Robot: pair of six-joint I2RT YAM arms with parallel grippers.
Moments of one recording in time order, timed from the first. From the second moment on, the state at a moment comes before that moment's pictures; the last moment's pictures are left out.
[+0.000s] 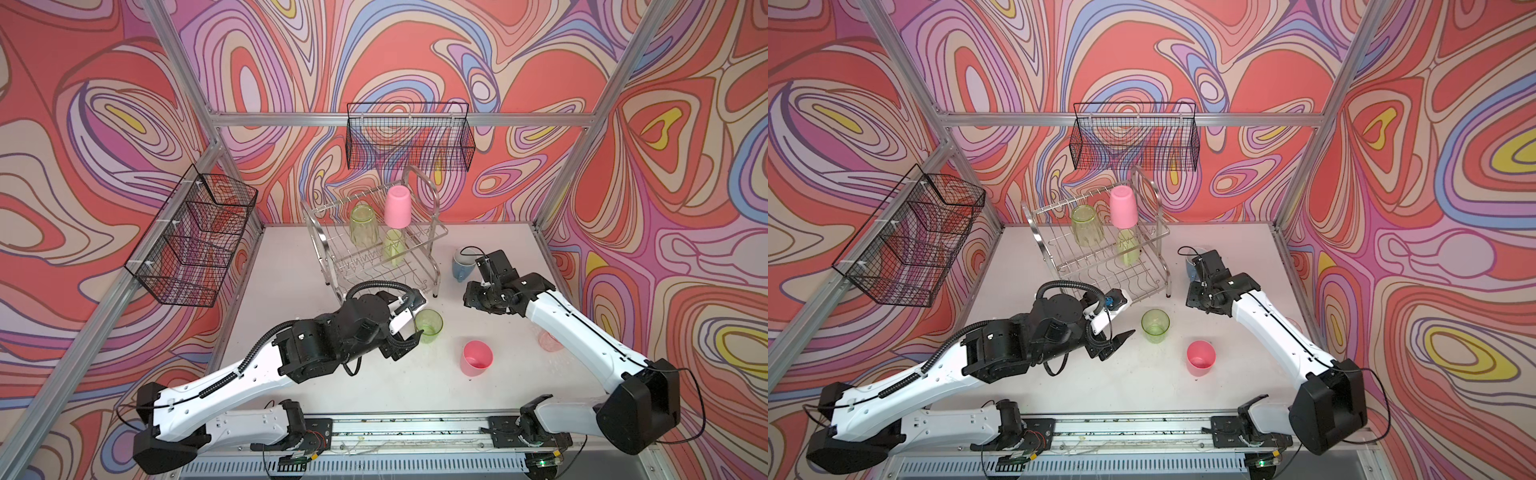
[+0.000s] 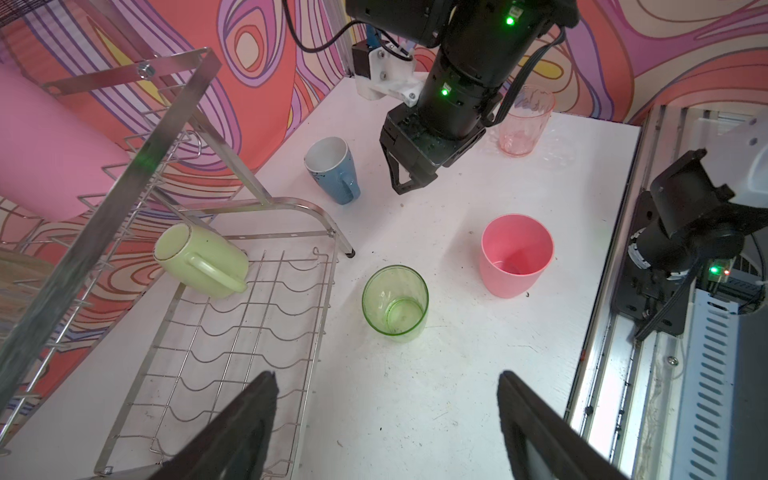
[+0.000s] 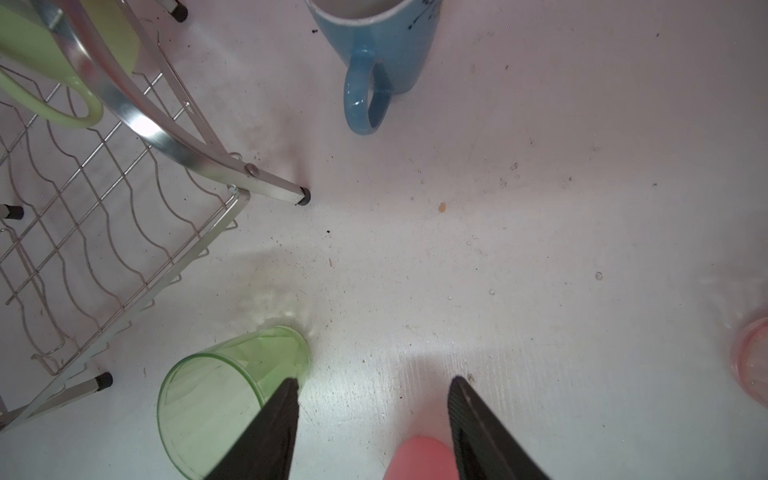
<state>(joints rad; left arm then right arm) -1.16 1.09 1.19 -0.63 -0.25 0.09 0.39 1.33 1.11 -0.85 0.08 0.60</state>
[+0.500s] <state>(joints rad) -1.27 1.12 1.16 -0.67 -0.37 -0.03 0.48 1.40 1.12 -0.78 0.00 0.53</state>
